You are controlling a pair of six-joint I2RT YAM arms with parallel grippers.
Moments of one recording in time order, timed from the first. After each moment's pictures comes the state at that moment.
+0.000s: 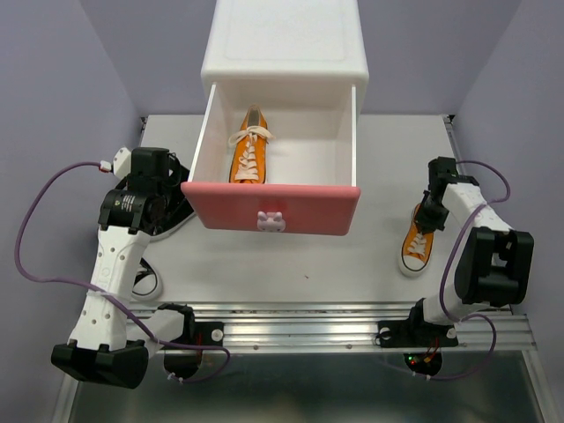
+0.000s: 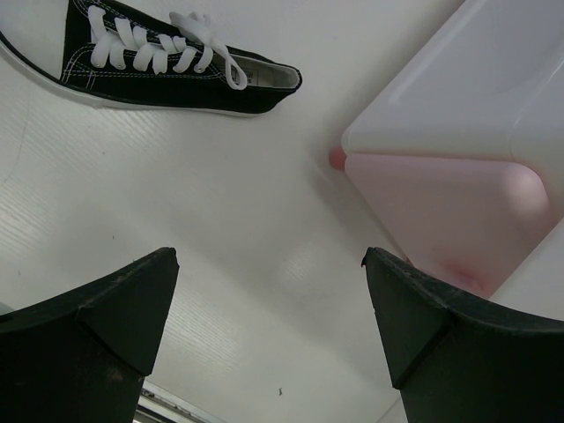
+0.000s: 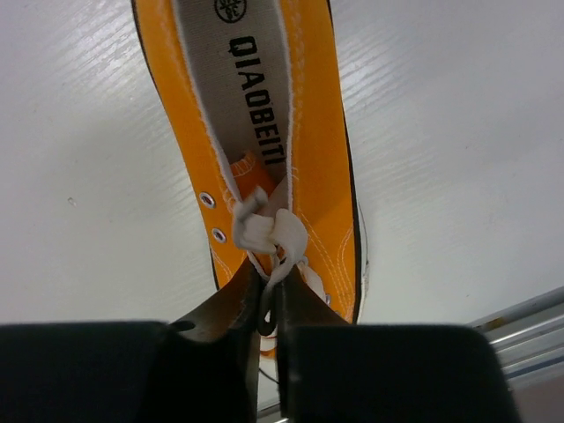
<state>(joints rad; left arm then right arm) -0.16 1.05 1.32 -1.06 -0.31 -1.00 -0.14 1.52 1.05 -0.85 0.20 0.39</state>
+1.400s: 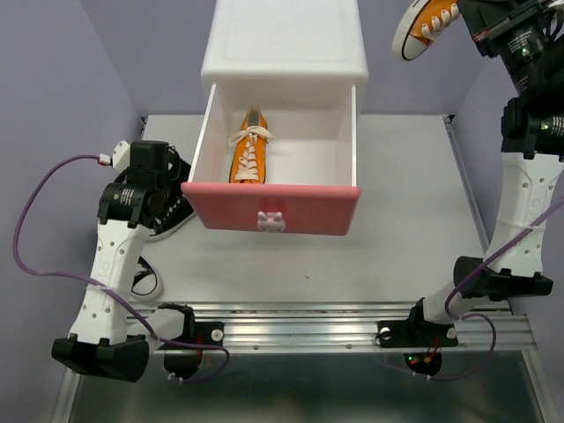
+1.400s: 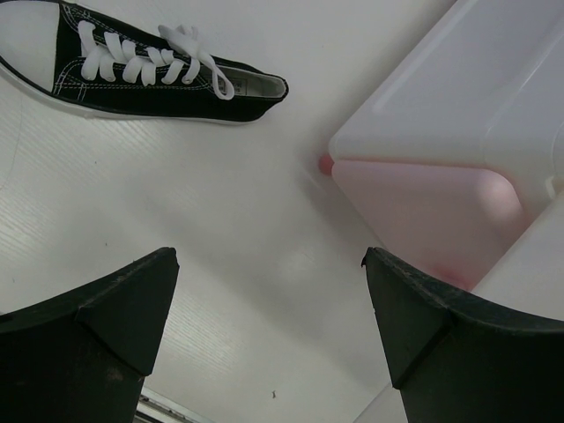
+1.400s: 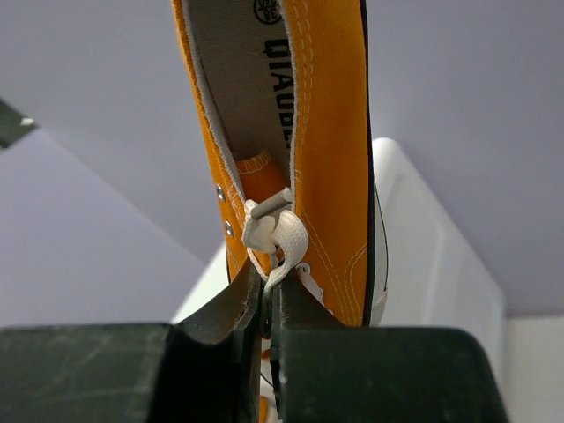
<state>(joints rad) -0.16 1.09 1.38 -1.07 -0.31 -0.99 -0.14 1.54 2.27 -0.41 -0.35 0.82</state>
